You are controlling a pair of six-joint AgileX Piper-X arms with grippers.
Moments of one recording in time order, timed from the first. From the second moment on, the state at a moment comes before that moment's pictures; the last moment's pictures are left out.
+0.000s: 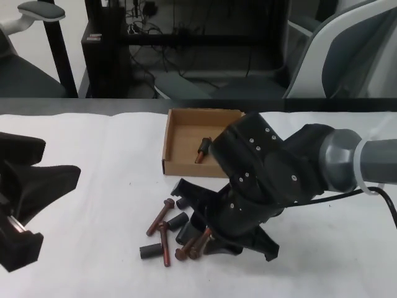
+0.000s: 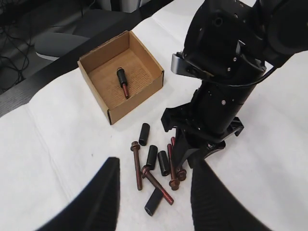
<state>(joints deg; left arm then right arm) -22.7 33.7 -42.5 42.8 15.1 11.8 39.8 103.7 -62.7 28.3 -14.2 63.9</state>
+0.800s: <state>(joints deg) -22.7 33.7 -42.5 42.8 15.1 12.0 39.3 106.1 -63.1 28.8 -13.2 61.8</state>
